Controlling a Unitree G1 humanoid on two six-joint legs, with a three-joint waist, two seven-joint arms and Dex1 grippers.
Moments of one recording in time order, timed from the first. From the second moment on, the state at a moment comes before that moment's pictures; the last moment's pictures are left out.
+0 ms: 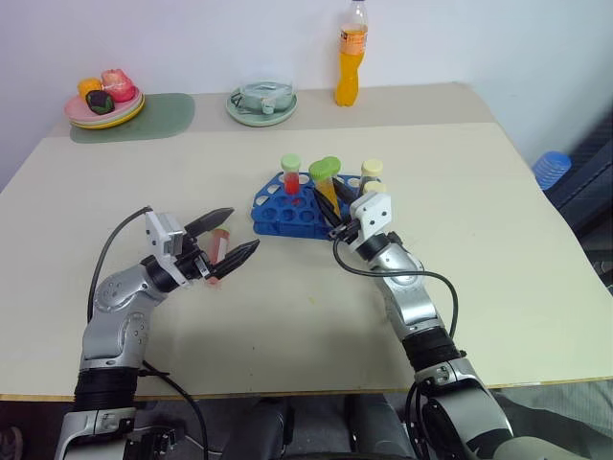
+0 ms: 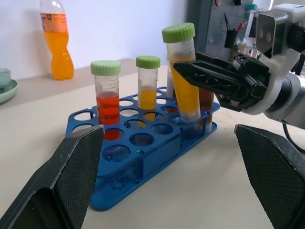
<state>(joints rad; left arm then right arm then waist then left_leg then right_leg) -0.22 0.45 0.18 0.05 -0.54 0.03 -1.02 -0.50 -0.07 0.12 0.40 0.05 -0.43 0.39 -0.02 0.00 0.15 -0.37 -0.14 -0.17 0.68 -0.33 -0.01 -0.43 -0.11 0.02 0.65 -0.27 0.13</state>
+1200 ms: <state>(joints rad) -0.21 0.43 0.18 0.06 -0.54 0.01 -1.00 -0.55 0.02 0.07 0.63 0.06 -0.61 0.32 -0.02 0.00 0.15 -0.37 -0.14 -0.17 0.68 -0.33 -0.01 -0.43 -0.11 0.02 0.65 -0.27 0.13</state>
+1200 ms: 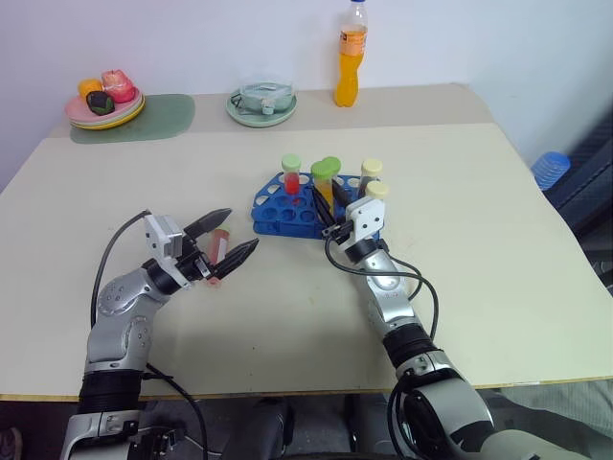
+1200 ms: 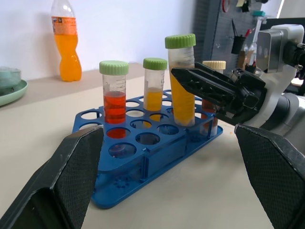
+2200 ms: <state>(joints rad) -0.21 0.41 0.17 -0.02 -0.54 0.06 -0.90 -0.25 -0.21 0.11 0.16 0.08 -0.39 0.51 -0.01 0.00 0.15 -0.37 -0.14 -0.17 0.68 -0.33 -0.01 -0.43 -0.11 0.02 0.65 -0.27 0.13</state>
